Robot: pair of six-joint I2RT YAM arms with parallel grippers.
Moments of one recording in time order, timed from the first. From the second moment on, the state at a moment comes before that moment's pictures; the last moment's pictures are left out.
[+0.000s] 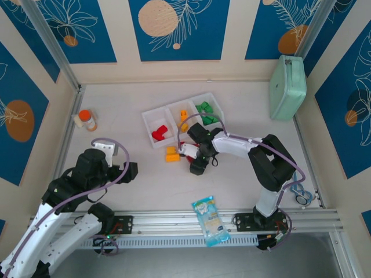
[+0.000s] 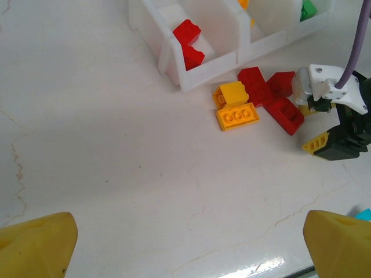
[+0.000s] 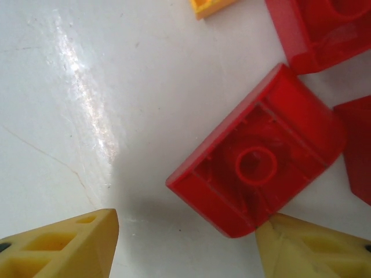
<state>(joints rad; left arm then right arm) -0.55 0.55 0.86 -1.04 -0.06 -0.41 0.70 1.78 1.11 -0.71 -0.18 -0.51</state>
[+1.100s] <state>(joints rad) -0.54 0.55 0.85 -1.03 -0.05 -0.41 0.75 1.94 1.30 -0.79 0.00 0.10</state>
